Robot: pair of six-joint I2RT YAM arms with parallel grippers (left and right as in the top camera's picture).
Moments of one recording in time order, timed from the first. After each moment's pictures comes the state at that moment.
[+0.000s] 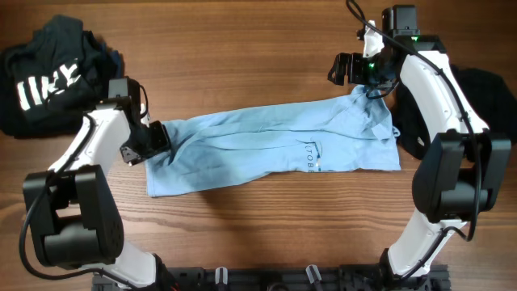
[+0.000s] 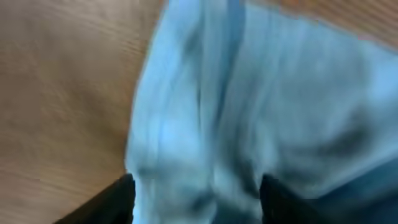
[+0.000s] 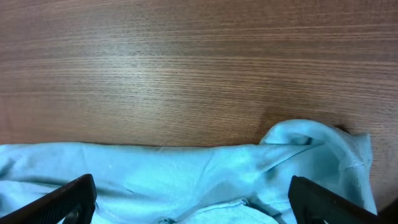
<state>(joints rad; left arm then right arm) 0.10 1.76 1.05 -0.78 0.03 -0.29 0.02 1.99 1.62 -0.86 -0.29 0.07</state>
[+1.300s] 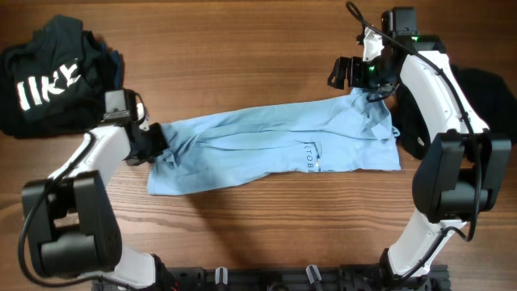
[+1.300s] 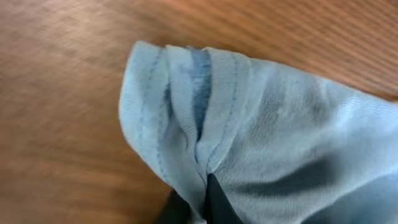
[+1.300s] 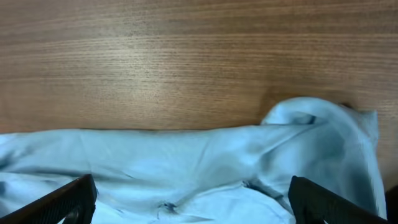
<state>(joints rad) 0.13 1.72 0.91 -0.53 0.11 -0.28 0.02 1.99 1.62 -0.92 -0.29 0.07</state>
